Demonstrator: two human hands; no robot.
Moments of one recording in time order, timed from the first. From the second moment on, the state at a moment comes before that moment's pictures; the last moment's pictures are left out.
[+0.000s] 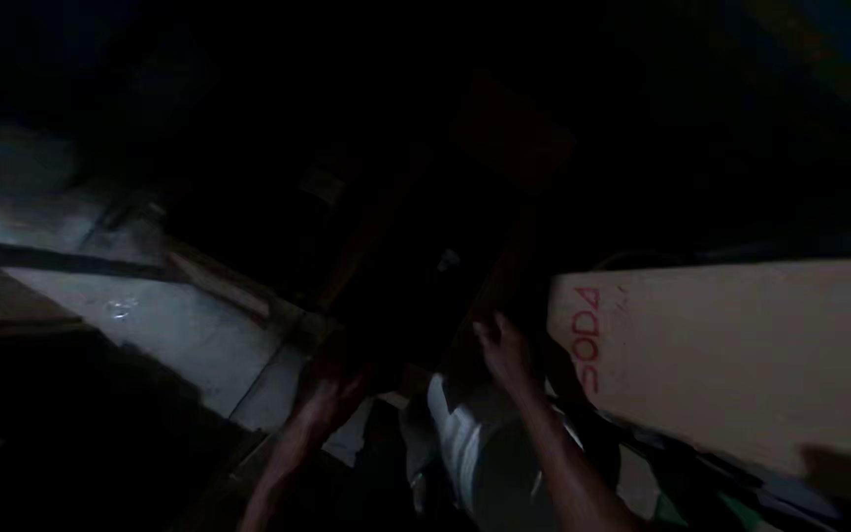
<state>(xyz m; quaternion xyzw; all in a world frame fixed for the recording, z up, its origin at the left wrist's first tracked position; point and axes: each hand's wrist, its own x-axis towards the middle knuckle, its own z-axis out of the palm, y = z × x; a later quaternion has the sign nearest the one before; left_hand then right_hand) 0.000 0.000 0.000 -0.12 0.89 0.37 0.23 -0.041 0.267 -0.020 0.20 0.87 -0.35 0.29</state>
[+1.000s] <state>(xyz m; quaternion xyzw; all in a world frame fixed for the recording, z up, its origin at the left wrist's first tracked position) 0.286 -0.018 0.057 -0.03 0.79 0.51 0.34 0.222 0.254 0.101 0.00 0.82 -0.55 0.19</state>
